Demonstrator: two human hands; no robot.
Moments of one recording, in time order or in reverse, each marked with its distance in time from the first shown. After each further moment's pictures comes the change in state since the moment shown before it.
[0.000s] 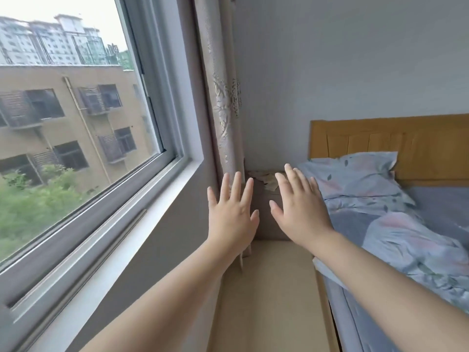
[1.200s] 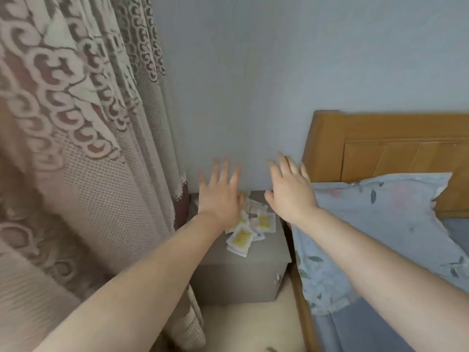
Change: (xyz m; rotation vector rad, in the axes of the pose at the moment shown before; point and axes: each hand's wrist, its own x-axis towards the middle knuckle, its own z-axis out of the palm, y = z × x) left_hand 0.831 -0.044 0.536 0.016 -0.220 0.151; right_hand 0.638 0.394 0.579 -0.213 -0.377 0.134
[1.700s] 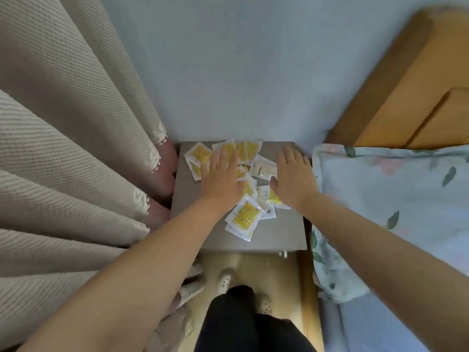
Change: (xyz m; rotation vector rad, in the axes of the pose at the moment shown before) left_hand 0.174 -0.022 0.222 -0.250 -0.461 -0.110; right_hand 0.171 0.044 0.251 0.034 -0.433 -0.003
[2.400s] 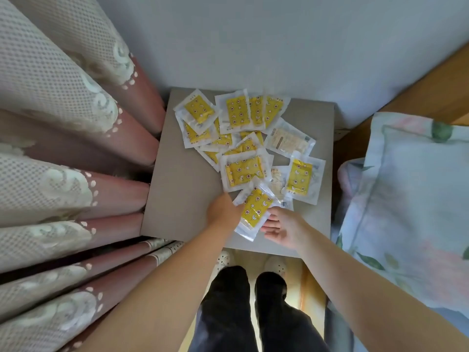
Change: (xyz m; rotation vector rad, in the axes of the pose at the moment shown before) left_hand 0.053 -0.019 0.227 -0.542 -0.375 -0.605; right_hand 0.027 -0.018 0.227 1.488 -0.875 1.123
